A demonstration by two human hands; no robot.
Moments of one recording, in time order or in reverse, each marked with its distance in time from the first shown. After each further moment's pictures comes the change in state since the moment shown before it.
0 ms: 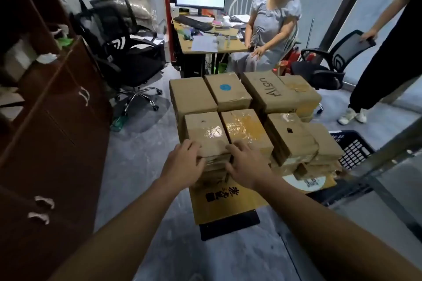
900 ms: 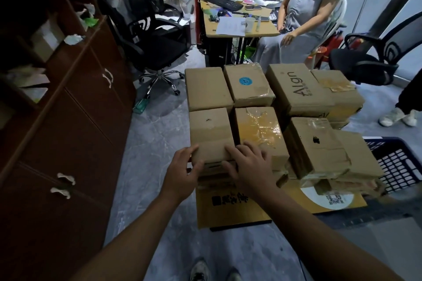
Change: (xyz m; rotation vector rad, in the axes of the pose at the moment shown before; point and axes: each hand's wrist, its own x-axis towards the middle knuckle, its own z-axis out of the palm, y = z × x) left_hand -0.008 -0.030 0.042 -0.507 0.197 -0.204; right_hand 0.037 0.017 0.033 0.040 0.150 -0.107
